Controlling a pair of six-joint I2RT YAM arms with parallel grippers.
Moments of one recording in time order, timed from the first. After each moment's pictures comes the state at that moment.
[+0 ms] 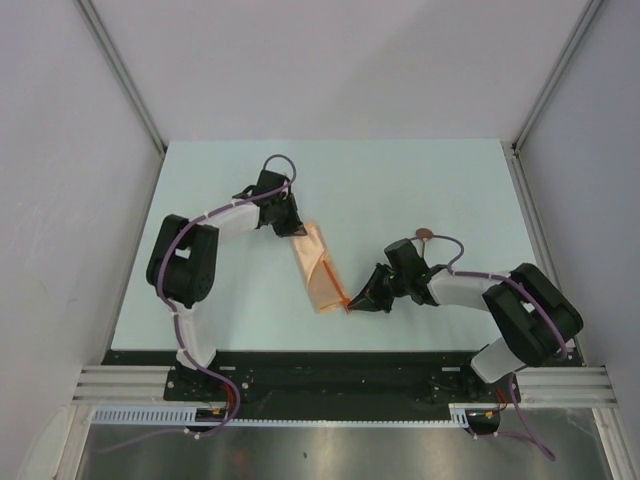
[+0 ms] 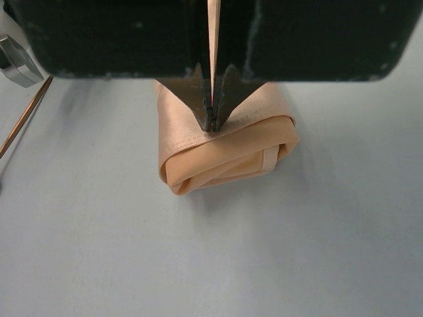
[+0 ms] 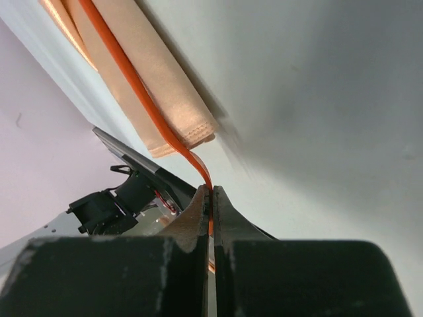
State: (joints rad) left arm -0.35 1.93 1.27 -0.30 0.24 -0.62; right arm 0.62 1.51 0.59 0.02 -0.48 1.22
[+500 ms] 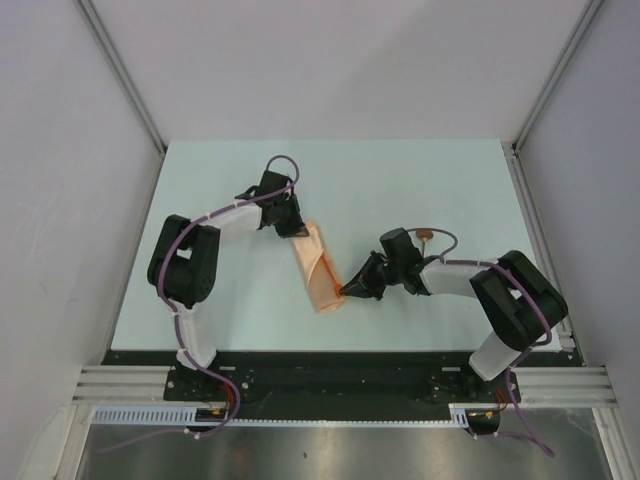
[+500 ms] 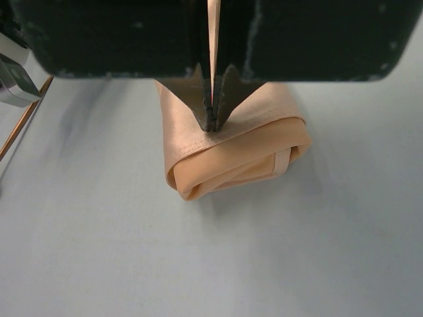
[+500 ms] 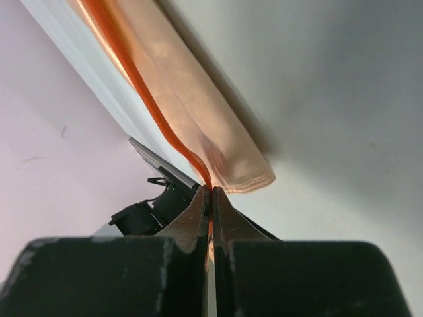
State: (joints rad) left arm -0.37 1.93 1.27 -0.30 0.23 -0.62; right arm 0.60 1.62 0.68 0.10 -0.51 1.30
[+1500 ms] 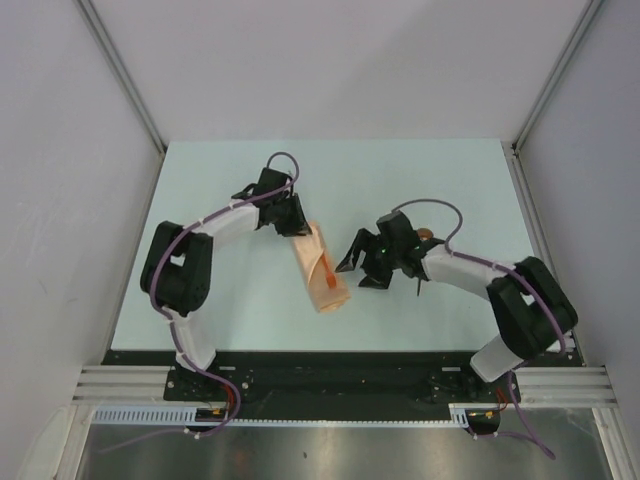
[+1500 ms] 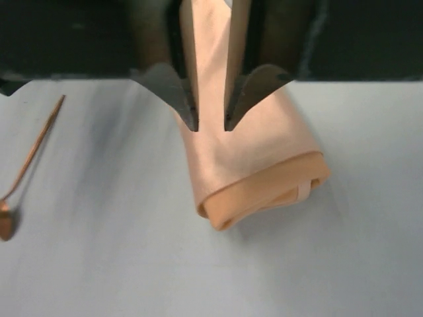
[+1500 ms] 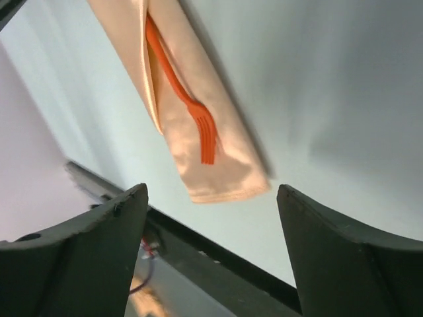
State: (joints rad) left arm -0.38 1.88 1.27 -0.34 0.24 -0.61; right arm 0.60 1.60 0.84 -0.09 -0.34 1.07
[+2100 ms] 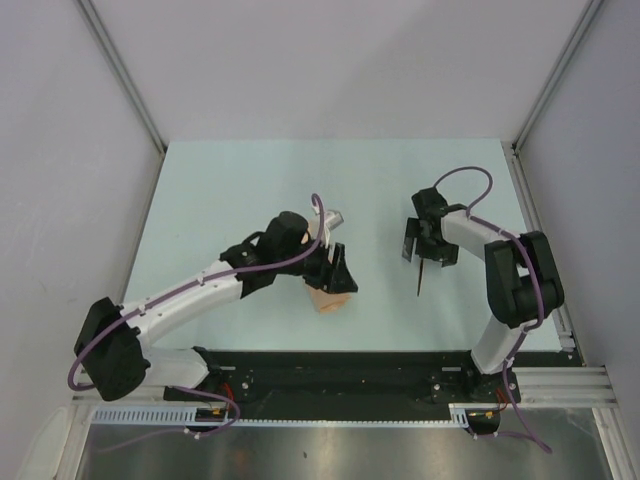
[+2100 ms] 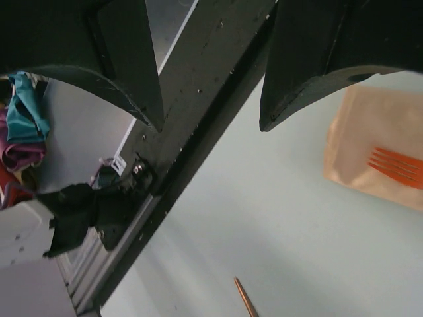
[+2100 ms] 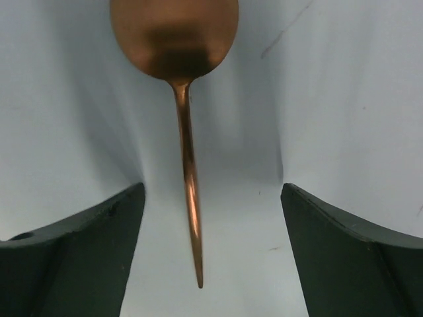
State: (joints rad) left arm -0.79 1.29 0.95 -0.27 0.44 -0.50; right arm 0.29 1.73 1.09 -0.60 0.22 0.46
